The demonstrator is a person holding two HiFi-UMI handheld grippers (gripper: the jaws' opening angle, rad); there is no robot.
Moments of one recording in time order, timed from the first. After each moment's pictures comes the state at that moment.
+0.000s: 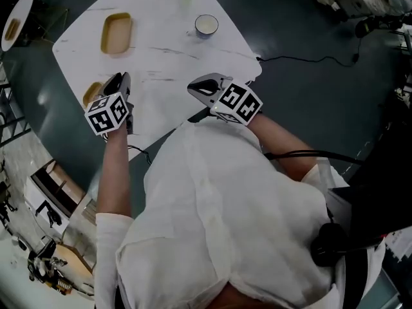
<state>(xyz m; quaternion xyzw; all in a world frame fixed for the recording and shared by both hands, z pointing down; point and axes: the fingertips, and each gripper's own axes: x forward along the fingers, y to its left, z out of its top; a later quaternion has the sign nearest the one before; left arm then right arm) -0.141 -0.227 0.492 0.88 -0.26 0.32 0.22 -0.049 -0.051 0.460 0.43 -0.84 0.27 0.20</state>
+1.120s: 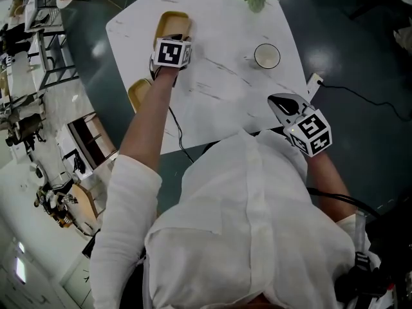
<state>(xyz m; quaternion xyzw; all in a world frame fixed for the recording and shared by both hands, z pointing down) -0.023 -0.354 0.591 0.81 -0.25 0.52 0.14 0.094 -0.060 0.500 0.44 -0.81 0.33 0.17</state>
